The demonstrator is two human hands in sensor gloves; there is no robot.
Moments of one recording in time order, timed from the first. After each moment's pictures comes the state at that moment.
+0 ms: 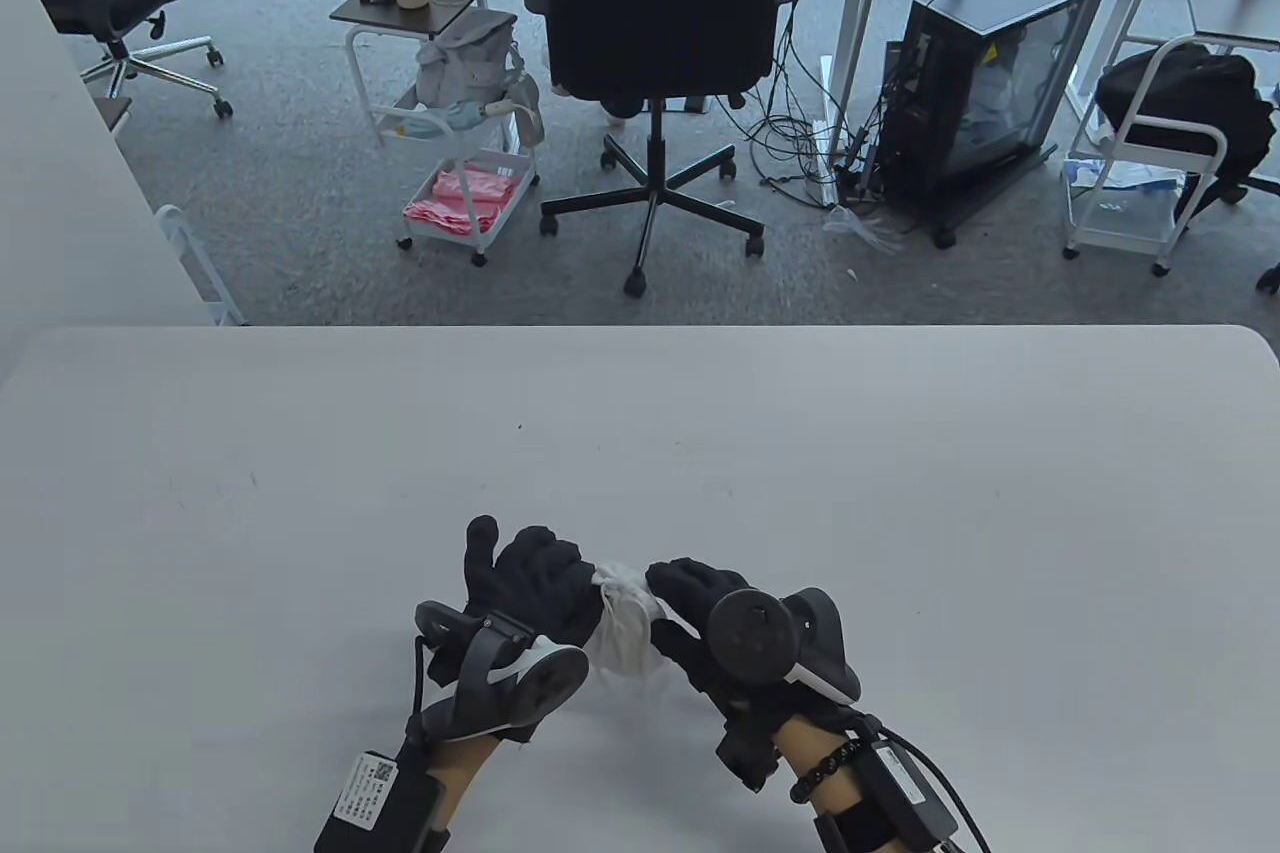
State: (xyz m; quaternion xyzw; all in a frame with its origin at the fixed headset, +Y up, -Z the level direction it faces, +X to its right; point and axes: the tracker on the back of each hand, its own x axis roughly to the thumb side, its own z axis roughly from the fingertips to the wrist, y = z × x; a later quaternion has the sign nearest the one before) left_hand -0.133 -0.668 -0.312 0.26 -0.24 -0.01 0.93; right_hand 0.067 -0.706 -0.334 0.24 -0.06 0.94 0.23
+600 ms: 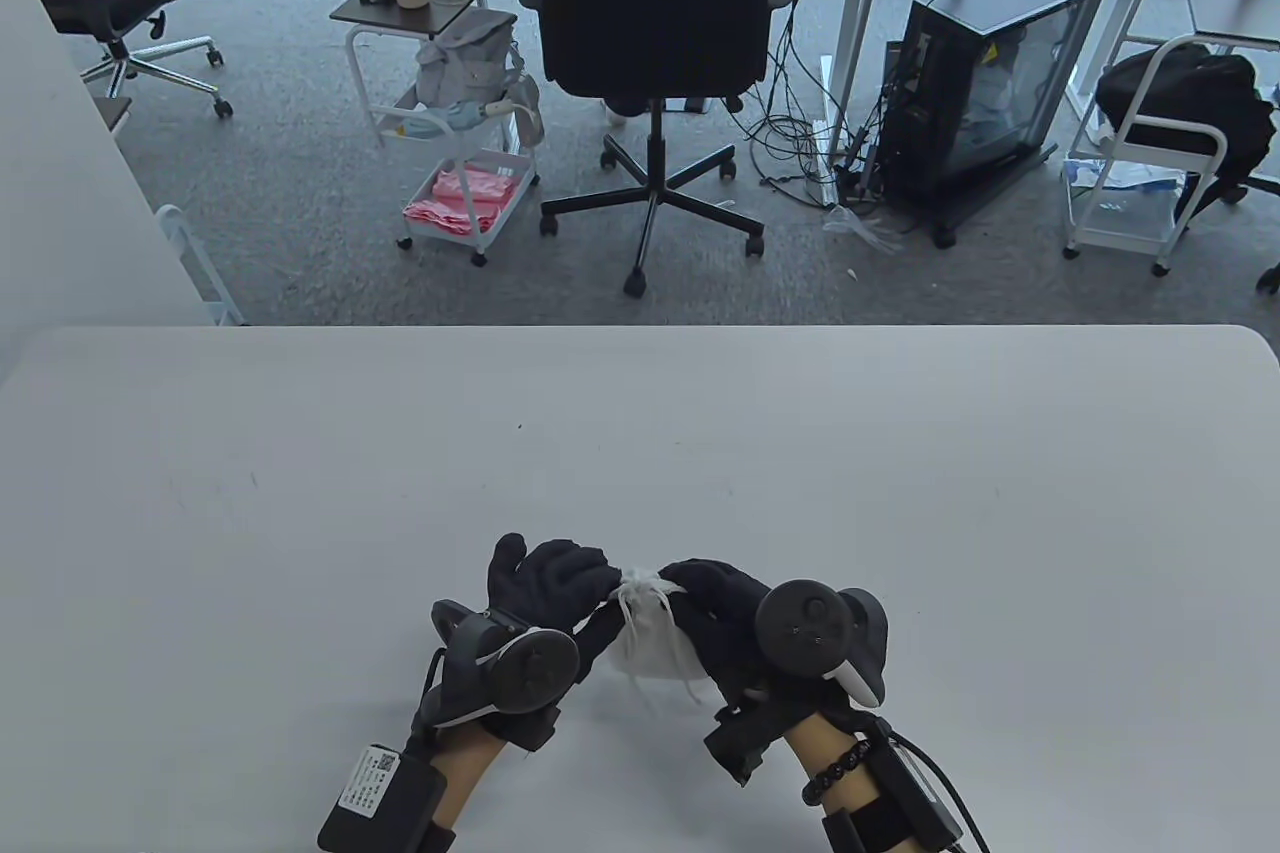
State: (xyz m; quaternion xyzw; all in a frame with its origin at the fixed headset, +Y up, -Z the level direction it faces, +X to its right) left_hand -0.137 -0.683 -0.320 0.19 -0.27 0.10 0.94; right_hand 0.088 -0.696 -0.334 0.22 -0.09 0.89 0.38
